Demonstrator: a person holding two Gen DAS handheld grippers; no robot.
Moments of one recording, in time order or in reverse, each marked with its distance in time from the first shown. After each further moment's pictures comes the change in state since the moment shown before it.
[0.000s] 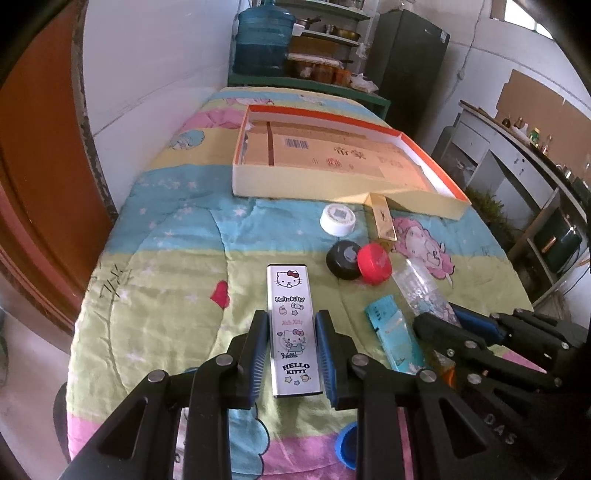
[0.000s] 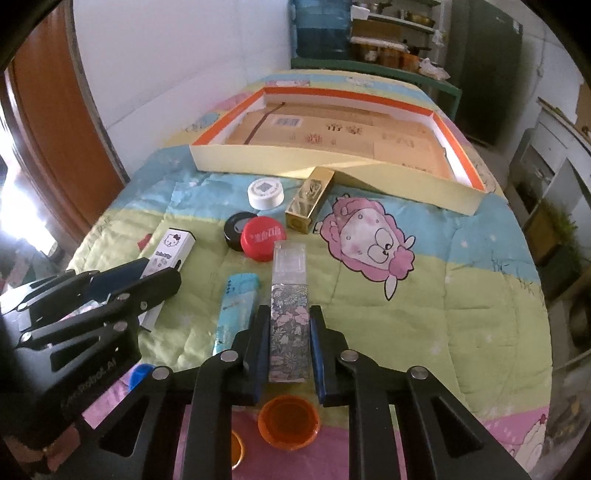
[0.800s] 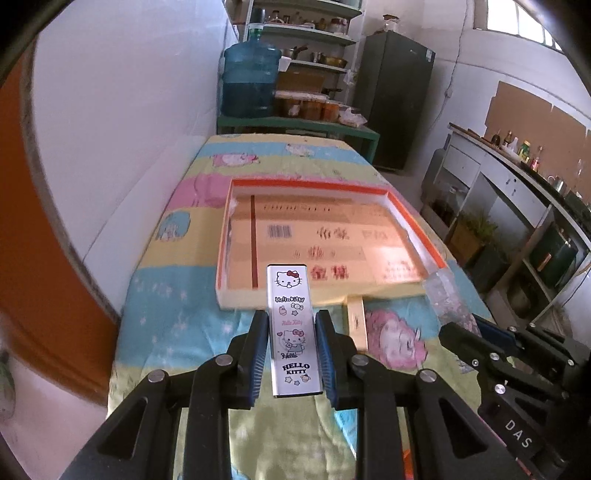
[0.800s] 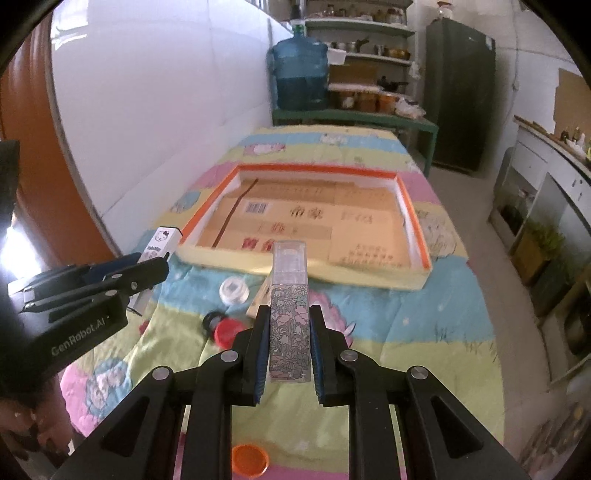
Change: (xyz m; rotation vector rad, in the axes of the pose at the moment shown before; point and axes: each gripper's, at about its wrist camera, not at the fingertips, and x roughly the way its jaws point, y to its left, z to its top) left arm -0.021 -0.025 0.086 0.053 -0.112 0.000; right arm -0.050 -0.037 0.053 0.037 -0.185 -0.035
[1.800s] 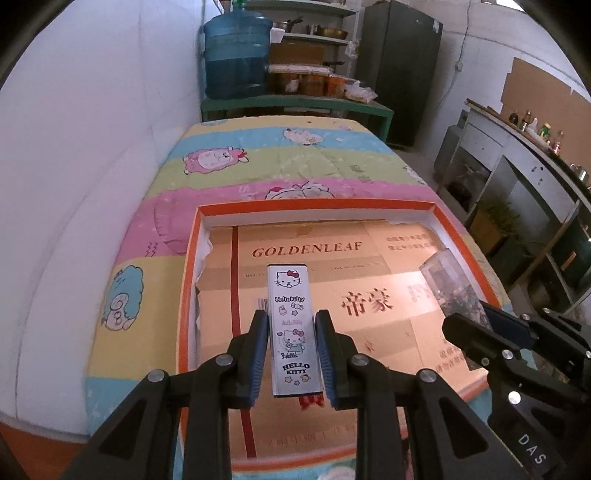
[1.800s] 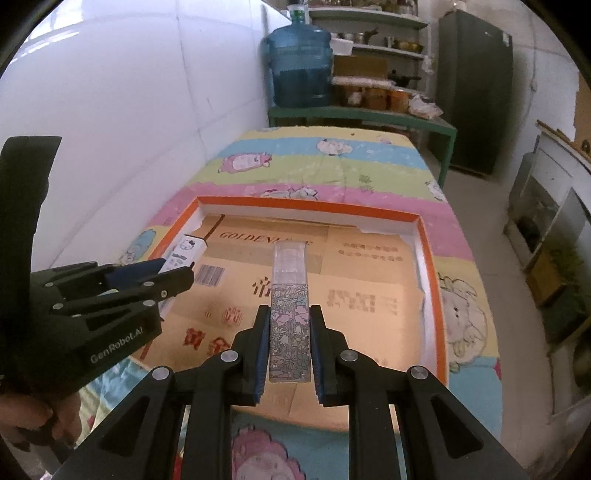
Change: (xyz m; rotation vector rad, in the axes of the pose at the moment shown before) left arm 0.141 0.000 0.092 0.043 0.108 0.039; right arm 0.124 -0.042 0.100 -0.013 0.058 0.040
